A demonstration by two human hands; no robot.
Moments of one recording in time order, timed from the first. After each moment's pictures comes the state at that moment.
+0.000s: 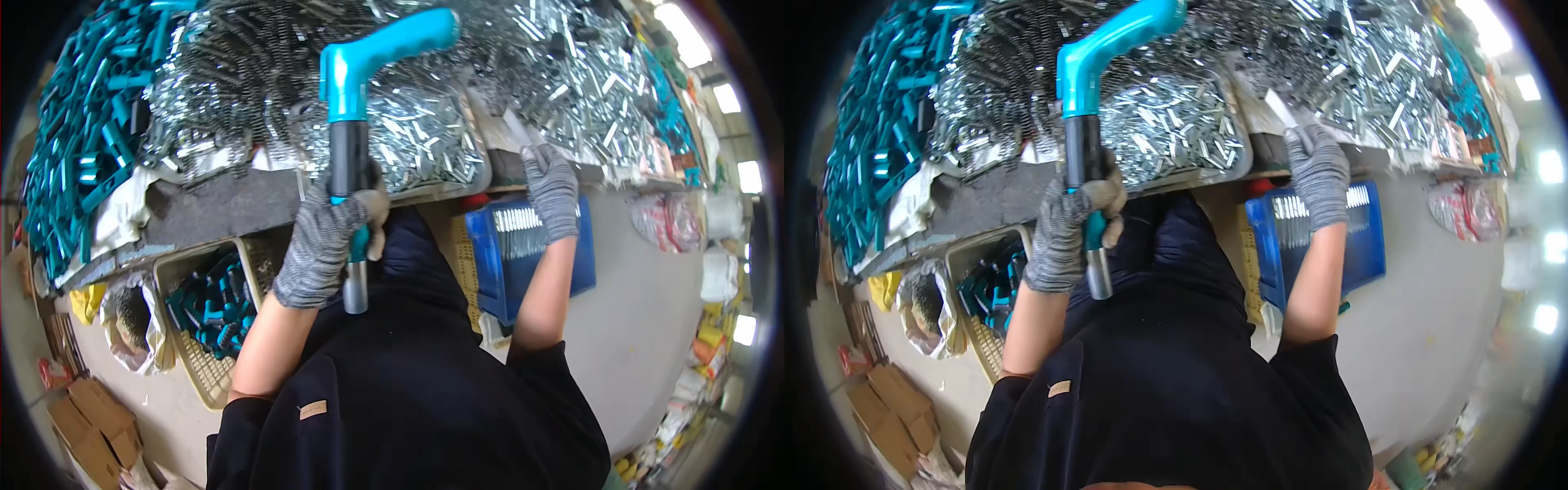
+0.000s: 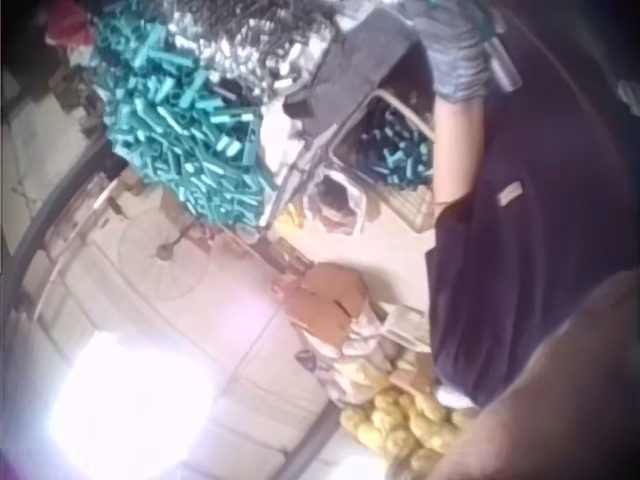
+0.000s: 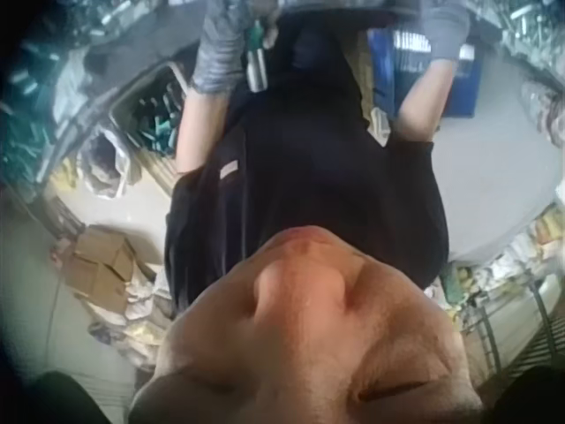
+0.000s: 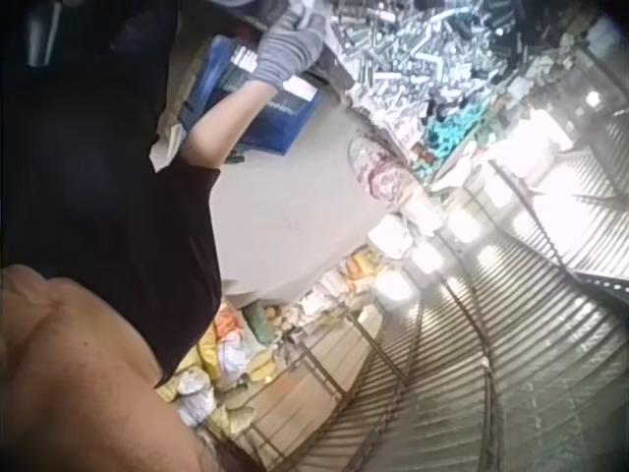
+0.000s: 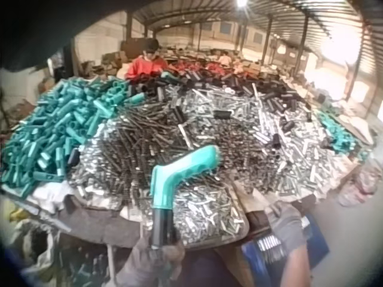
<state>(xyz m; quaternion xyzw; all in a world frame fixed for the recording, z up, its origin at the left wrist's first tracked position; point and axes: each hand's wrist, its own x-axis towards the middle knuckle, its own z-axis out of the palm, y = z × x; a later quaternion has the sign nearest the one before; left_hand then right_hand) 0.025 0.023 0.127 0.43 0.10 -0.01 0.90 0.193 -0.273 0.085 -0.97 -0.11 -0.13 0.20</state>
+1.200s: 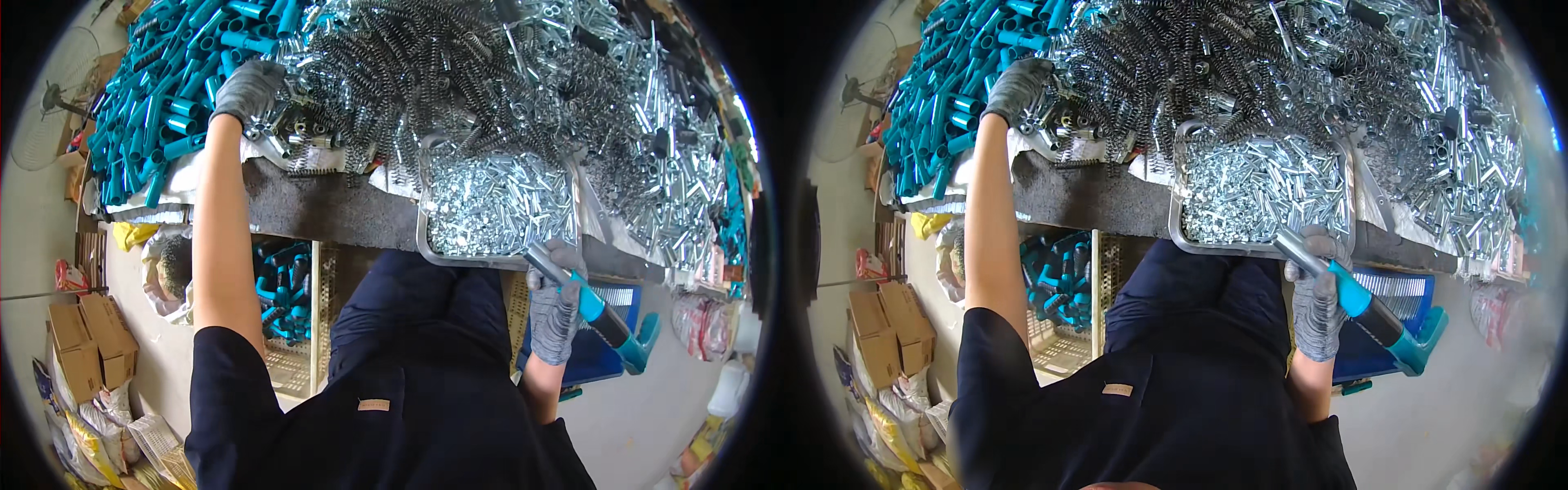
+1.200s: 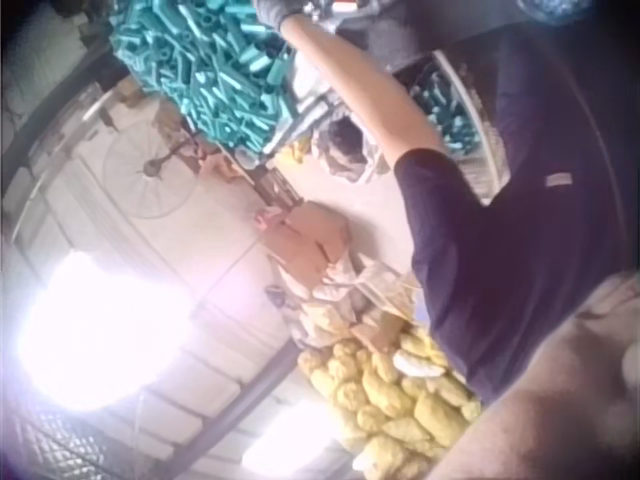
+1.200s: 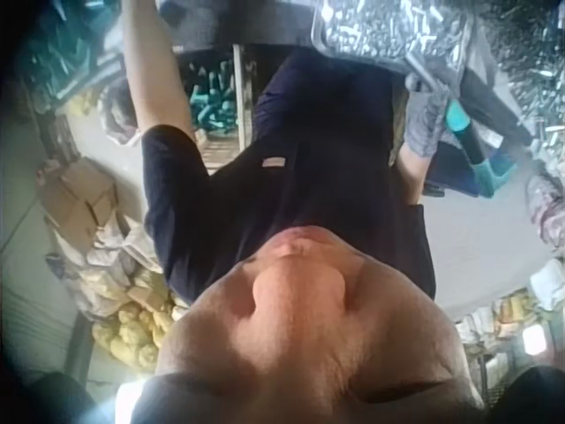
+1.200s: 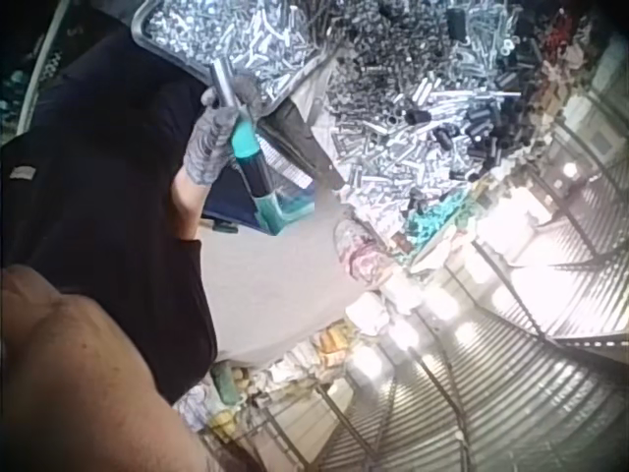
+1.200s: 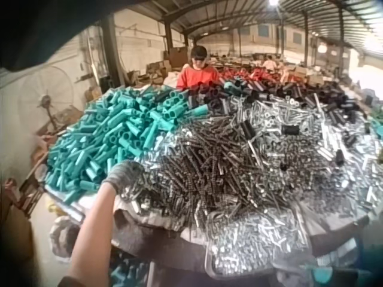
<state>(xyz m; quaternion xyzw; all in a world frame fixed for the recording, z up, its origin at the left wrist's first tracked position) 0.113 0.366 0.129 0.94 0.28 0.04 0.16 0.094 -0.162 0.088 -0.56 -0.12 0.11 0.81</state>
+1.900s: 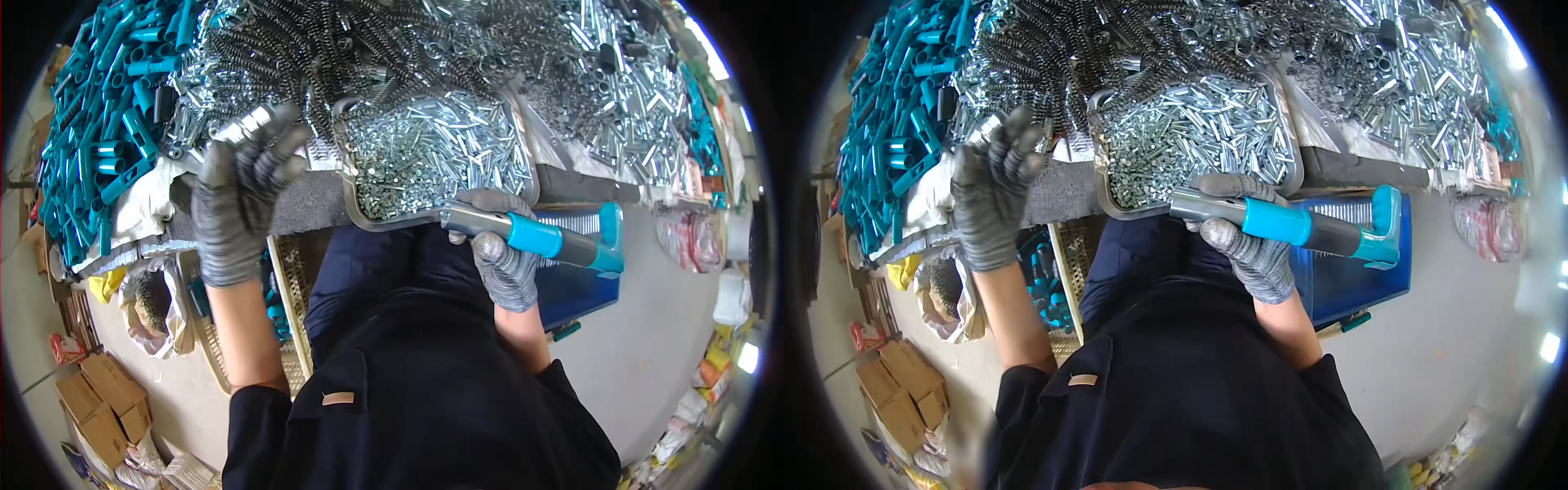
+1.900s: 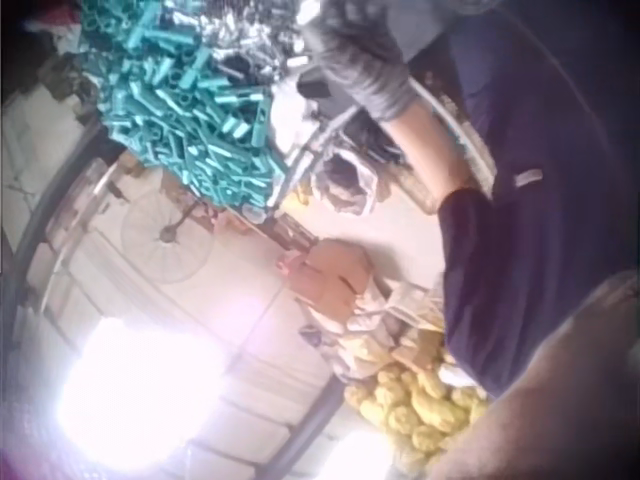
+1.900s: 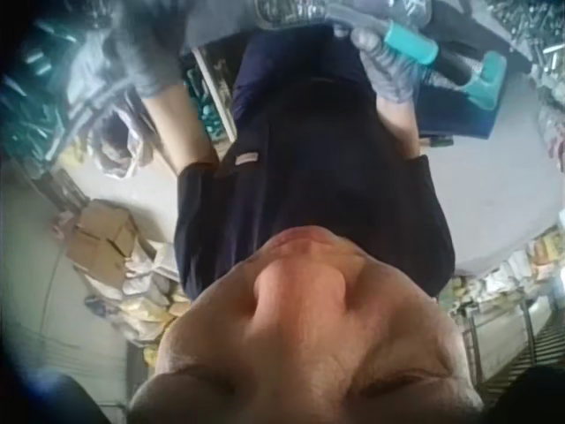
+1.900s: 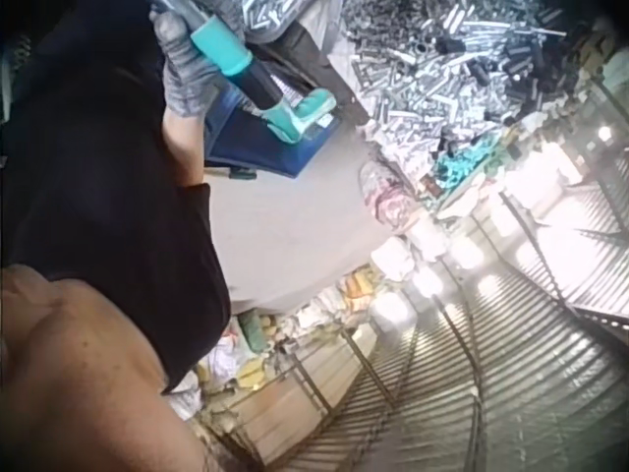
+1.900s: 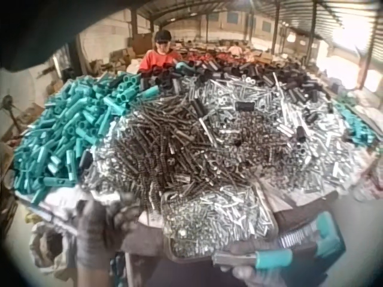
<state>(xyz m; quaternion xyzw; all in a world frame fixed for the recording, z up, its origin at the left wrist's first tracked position) 0.033 0.152 0.128 0.40 0.03 0.14 0.90 0.087 -0.146 0.094 -0.57 -0.21 0.13 0.78</state>
